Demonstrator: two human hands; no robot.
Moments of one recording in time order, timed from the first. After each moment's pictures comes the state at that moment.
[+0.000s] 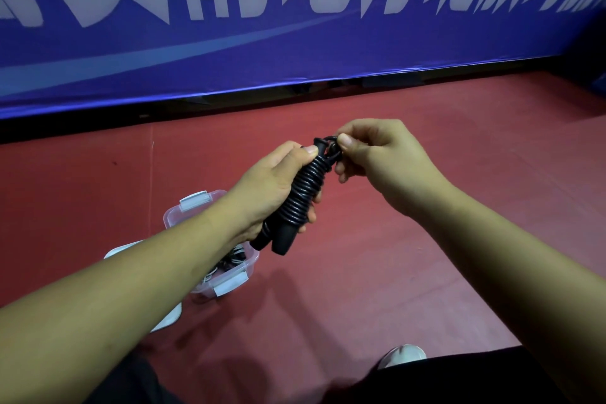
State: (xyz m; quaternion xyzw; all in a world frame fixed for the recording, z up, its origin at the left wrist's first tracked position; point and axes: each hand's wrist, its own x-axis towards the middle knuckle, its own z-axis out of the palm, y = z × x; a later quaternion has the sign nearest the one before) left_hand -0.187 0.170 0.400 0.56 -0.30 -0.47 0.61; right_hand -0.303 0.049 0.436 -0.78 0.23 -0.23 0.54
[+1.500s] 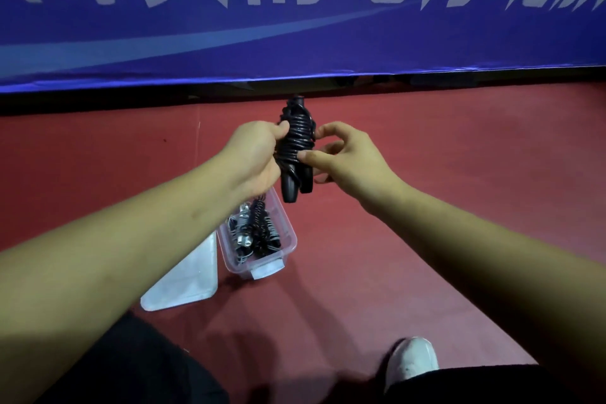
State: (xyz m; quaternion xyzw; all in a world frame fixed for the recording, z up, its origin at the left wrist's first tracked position) left_hand -0.108 0.198 0.401 0.54 -0.06 -0.39 0.74; right_hand -0.207 0.094 0.390 -0.77 0.22 -0.16 0.58
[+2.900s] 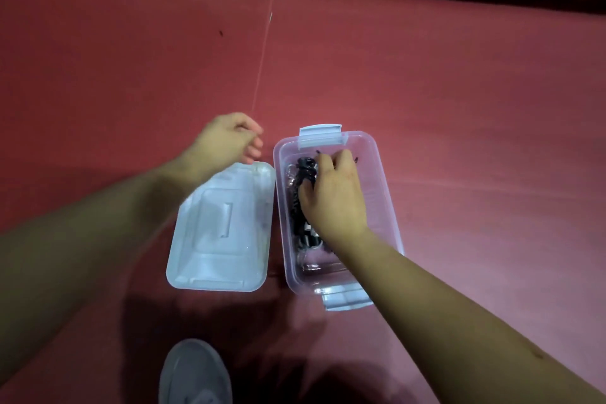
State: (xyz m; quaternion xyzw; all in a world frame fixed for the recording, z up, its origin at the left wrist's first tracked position) left_hand 0.167 0.282 0.091 0.83 -0.06 -0.28 0.48; right_hand 0.018 0.148 0.070 -0.94 0.21 -0.04 0.26
